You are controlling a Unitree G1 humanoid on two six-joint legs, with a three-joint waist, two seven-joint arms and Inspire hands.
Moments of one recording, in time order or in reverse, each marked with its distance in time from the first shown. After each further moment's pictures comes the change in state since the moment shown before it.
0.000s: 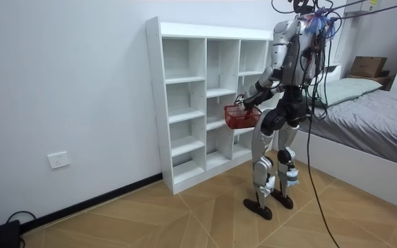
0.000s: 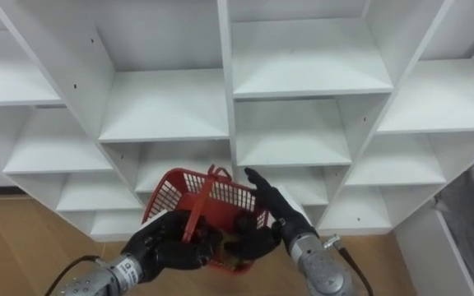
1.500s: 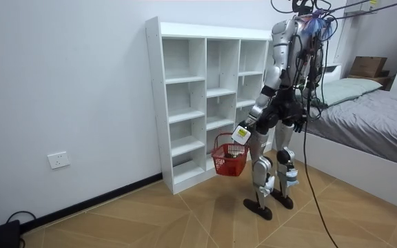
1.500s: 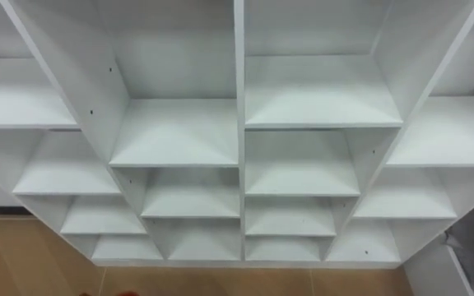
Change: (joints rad) left arm 0.176 -0.060 0.550 0.556 -0.003 0.051 0.231; right arm 0.180 0.048 -0.415 0.719 0.272 0.064 -0.130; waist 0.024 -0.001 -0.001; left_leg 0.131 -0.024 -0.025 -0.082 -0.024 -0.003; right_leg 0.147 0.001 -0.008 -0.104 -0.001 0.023
